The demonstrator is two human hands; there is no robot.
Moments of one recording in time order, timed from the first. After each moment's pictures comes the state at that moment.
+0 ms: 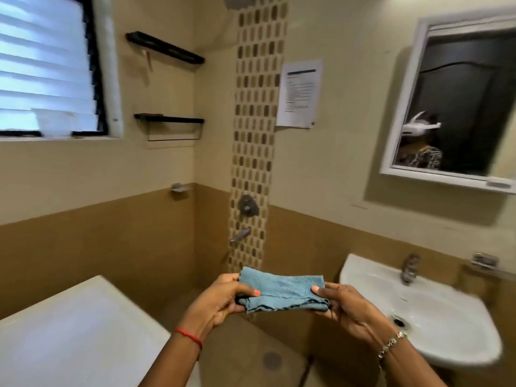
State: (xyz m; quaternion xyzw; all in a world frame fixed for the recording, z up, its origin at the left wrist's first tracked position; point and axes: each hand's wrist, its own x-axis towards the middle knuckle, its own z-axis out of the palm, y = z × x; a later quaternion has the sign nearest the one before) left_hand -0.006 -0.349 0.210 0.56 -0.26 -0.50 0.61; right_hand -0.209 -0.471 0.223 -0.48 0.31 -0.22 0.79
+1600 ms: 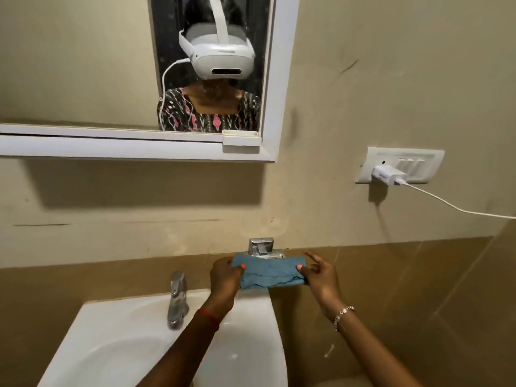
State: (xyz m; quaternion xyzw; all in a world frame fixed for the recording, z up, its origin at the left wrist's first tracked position) left_hand -0.418 -1.070 0.117 0.60 -0.40 -0.48 0.49; right_hand -0.602 -1.040 0.130 -0.44 0.65 -0.50 0.36
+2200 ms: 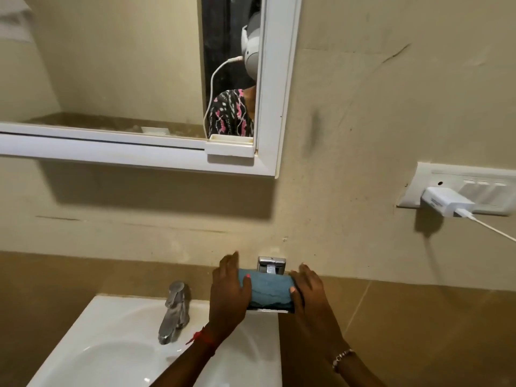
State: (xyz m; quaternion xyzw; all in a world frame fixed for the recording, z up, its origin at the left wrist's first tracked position) left_hand -0.435 -1.098 0.087 0.68 -0.61 -0.15 0.39; right_hand -0.611 -1.100 0.072 -0.75 0.58 -0.30 0.12
